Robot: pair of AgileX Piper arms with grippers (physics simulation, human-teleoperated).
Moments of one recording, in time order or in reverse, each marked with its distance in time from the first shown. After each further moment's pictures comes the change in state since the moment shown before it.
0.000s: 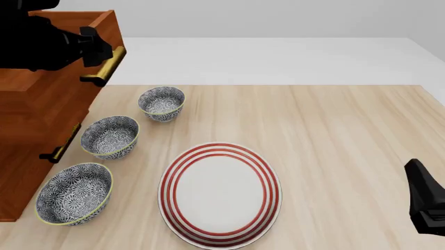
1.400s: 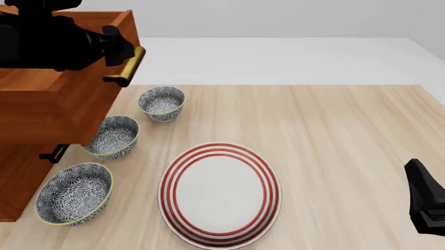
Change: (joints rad) left arm -0.109 0.024 -0.012 -0.025 -0.090; right arm 0.000 0.000 0.000 0.000 0.000
